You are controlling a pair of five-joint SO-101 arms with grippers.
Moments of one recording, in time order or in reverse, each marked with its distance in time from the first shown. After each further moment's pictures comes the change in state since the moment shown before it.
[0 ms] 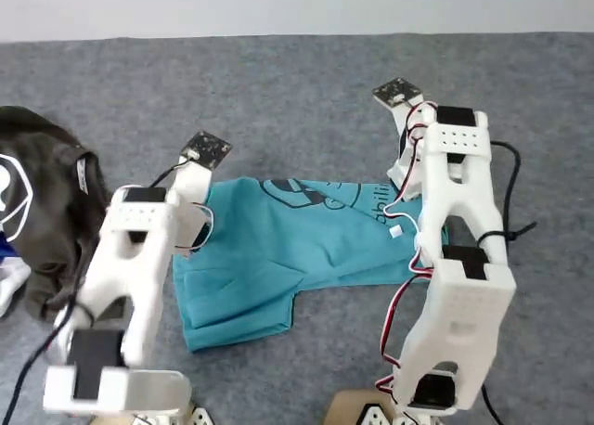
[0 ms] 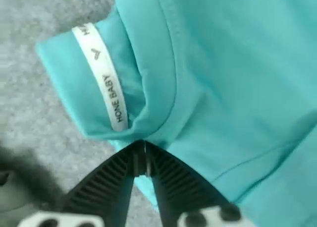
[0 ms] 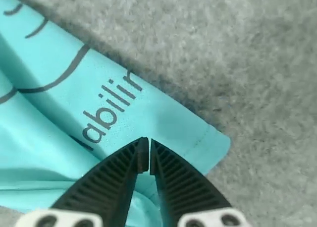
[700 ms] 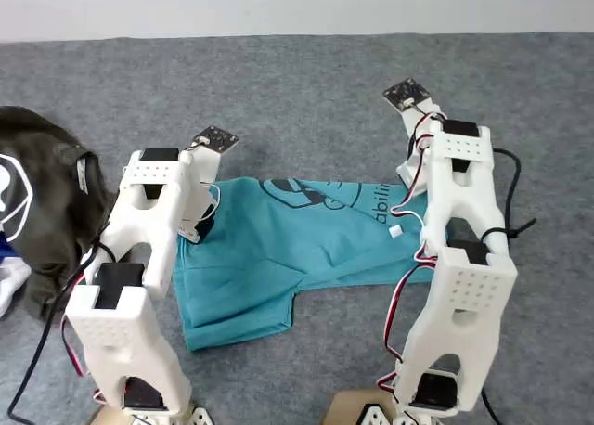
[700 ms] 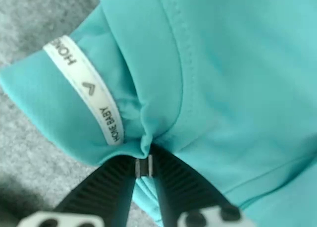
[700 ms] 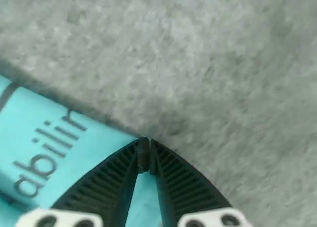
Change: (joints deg) left arm 0.2 23.0 -23.6 14.0 0.3; right arm 2.8 6.4 0.0 -15.8 3.6
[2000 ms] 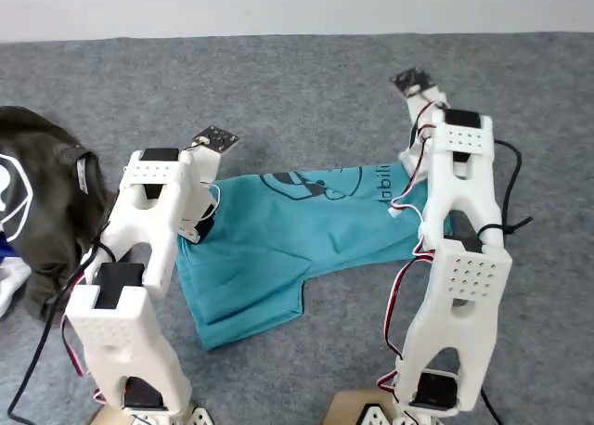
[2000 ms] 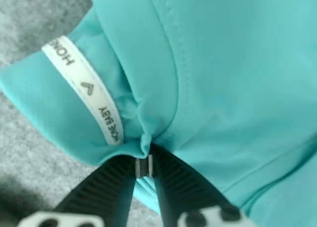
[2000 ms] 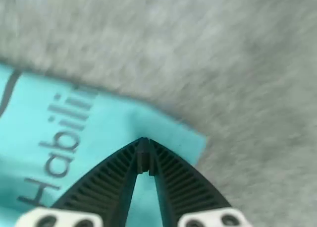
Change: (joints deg) left arm 0.0 0.0 0.0 0.0 0.1; right arm 0.4 6.9 -14.4 5.5 -4.7
